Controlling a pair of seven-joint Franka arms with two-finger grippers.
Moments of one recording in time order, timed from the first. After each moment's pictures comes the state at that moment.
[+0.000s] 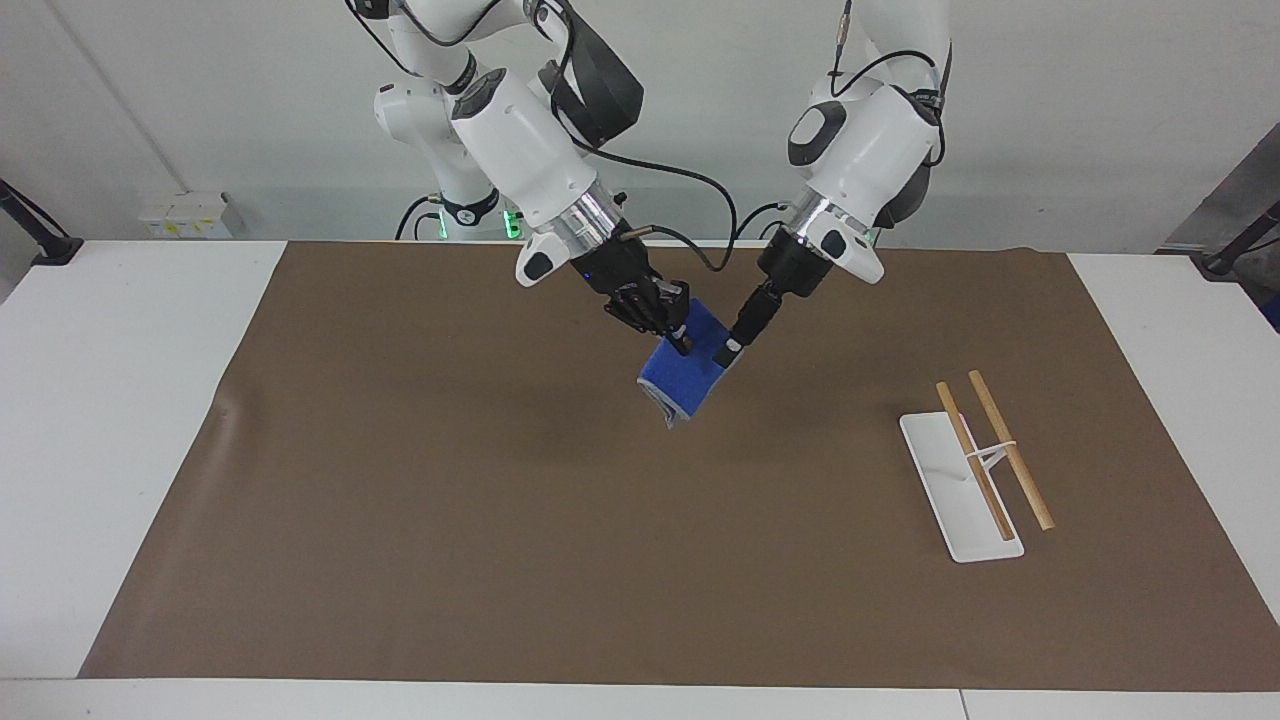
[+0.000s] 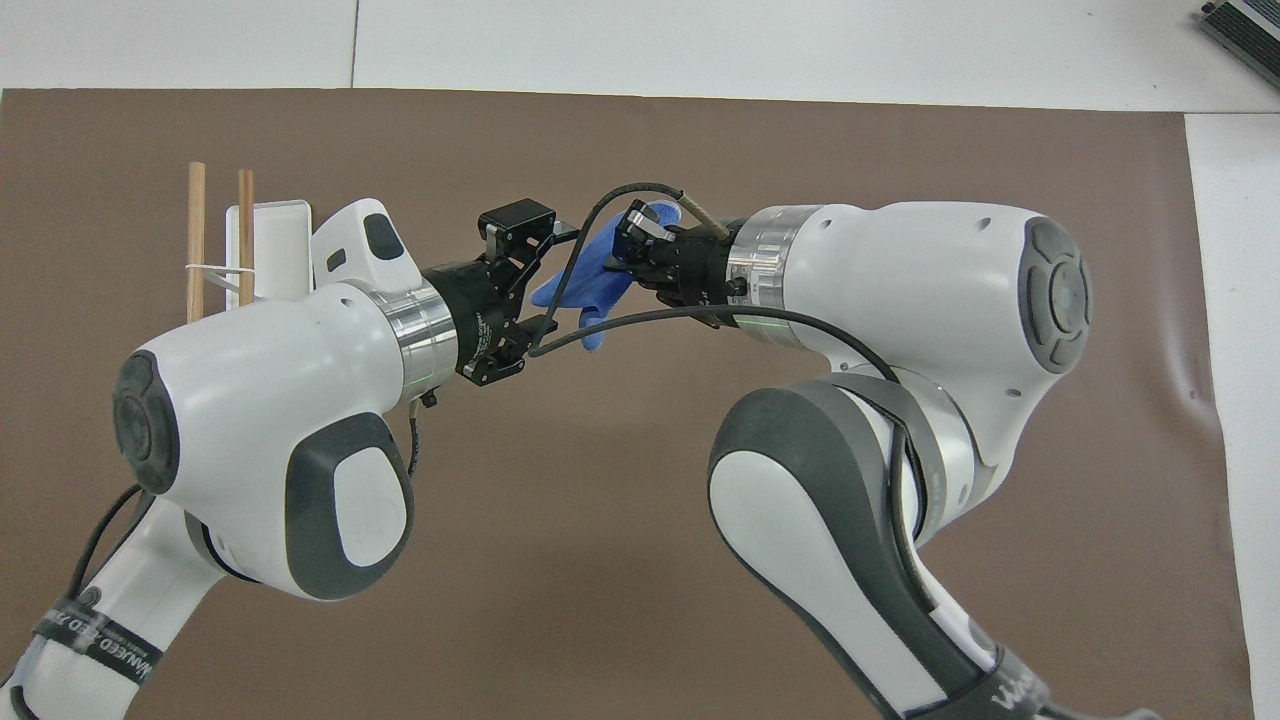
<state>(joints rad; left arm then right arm) -0.65 0.02 0.10 -2.01 -0.63 2.67 -1.14 0.25 0.17 0.25 -1.71 0.53 2.40 0.77</state>
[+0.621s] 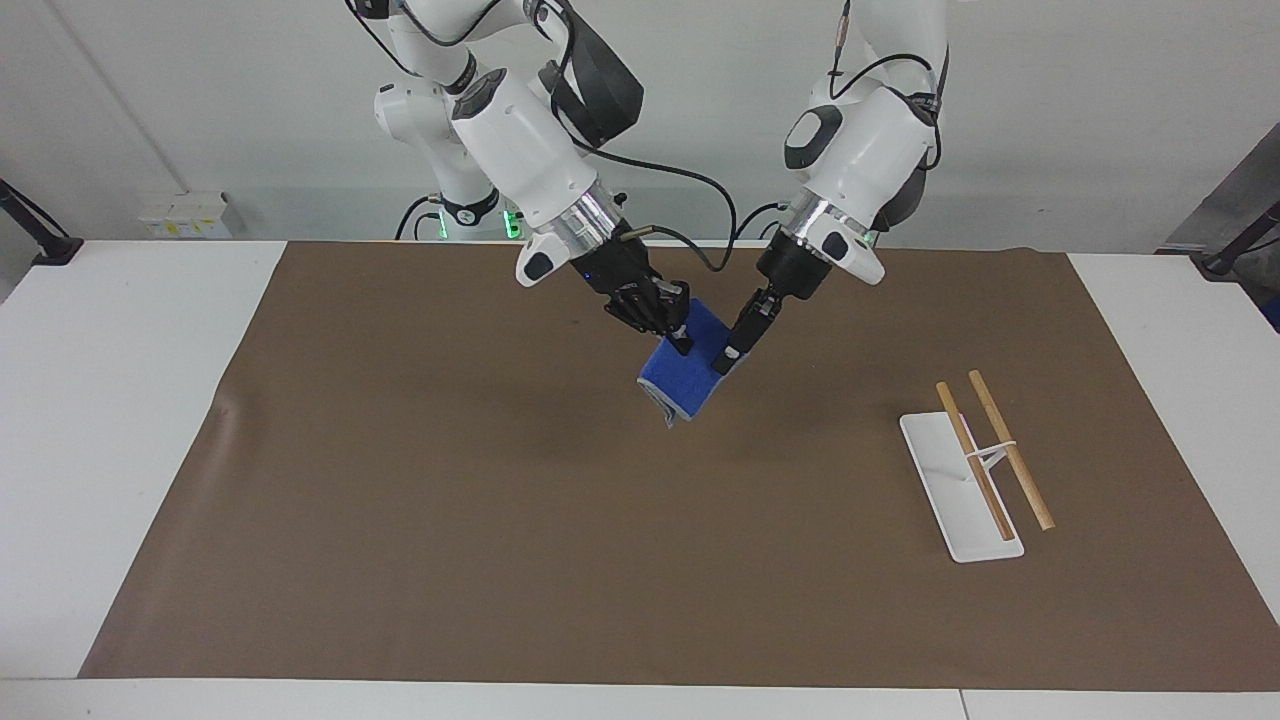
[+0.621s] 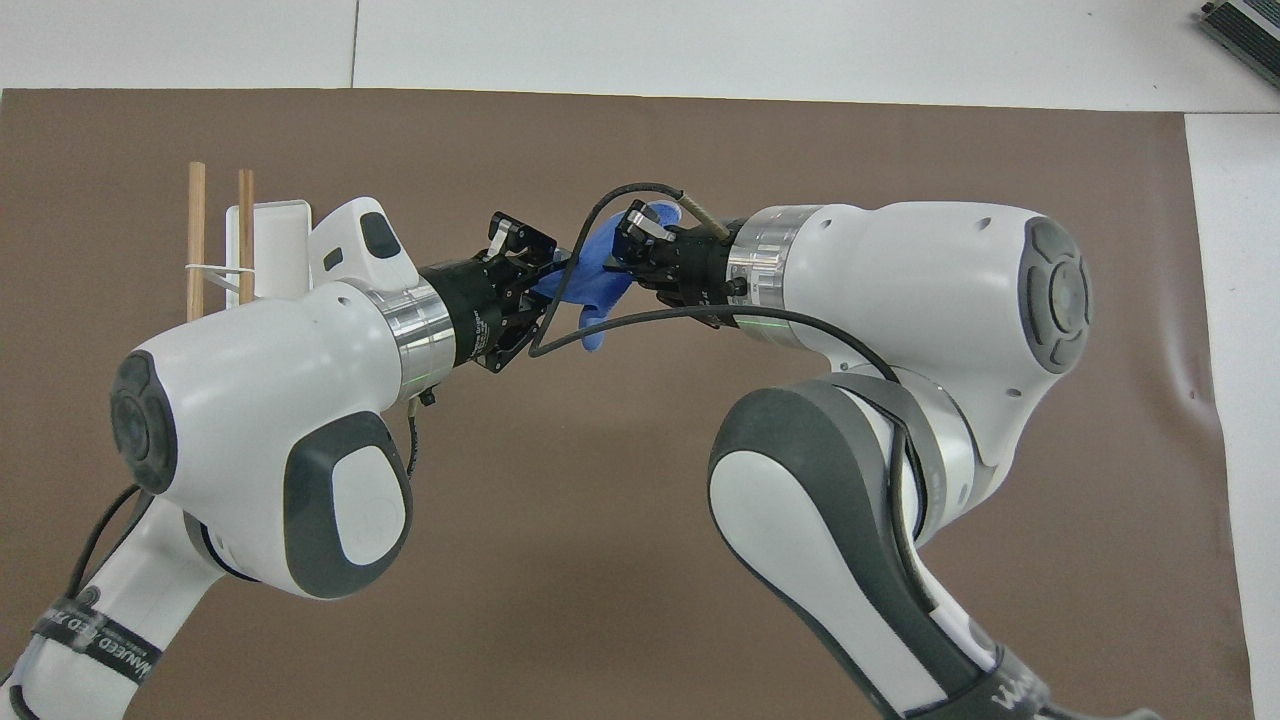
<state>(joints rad) -0.65 0.02 0.10 -2.01 -0.63 2.67 -1.14 0.25 0.17 0.25 -1.71 0.53 2.40 0.77</state>
